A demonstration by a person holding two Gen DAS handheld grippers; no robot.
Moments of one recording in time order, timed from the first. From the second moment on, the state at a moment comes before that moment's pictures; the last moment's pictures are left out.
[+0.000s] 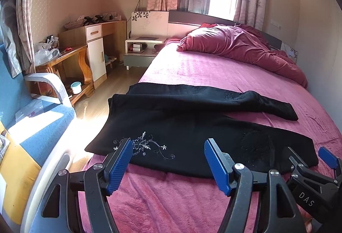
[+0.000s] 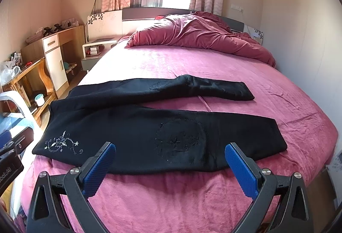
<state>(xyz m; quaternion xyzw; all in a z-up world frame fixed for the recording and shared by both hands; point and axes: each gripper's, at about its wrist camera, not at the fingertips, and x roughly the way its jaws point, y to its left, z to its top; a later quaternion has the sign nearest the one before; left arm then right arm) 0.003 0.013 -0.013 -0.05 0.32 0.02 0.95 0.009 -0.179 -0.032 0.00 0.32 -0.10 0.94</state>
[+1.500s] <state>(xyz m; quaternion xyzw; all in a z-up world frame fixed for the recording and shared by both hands) 0.013 0.031 -0.033 -0.08 0.36 -0.01 0.93 0.014 -0.190 -0.056 0.02 0.35 -0.08 0.93</state>
